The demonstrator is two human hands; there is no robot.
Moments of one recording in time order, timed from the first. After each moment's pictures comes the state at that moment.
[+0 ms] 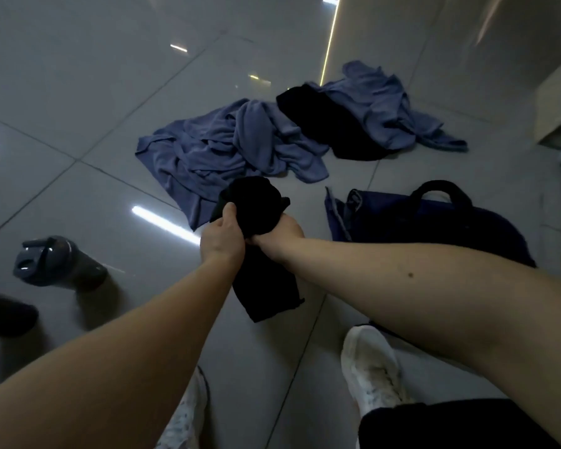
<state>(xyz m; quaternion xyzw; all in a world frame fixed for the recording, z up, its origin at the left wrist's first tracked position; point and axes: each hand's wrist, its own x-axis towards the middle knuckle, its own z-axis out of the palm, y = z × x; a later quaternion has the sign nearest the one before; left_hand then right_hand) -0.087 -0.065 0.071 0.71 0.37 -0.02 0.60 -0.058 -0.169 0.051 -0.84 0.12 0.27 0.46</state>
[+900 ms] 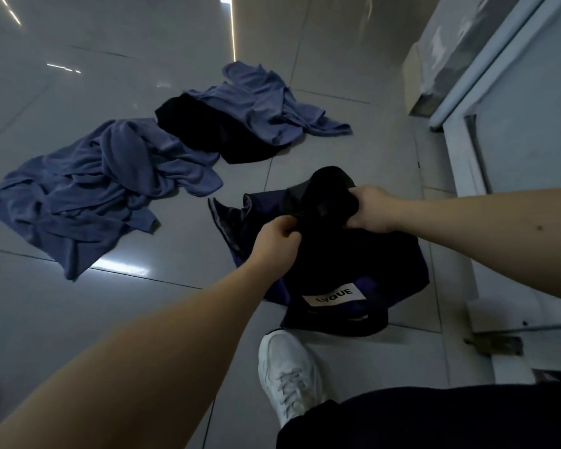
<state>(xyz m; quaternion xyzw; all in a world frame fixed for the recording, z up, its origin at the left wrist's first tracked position) -0.069 -0.327 0.069 0.81 -0.05 -0.25 0.53 -0.050 -0.554 0.124 -0.96 0.04 0.21 0.19</state>
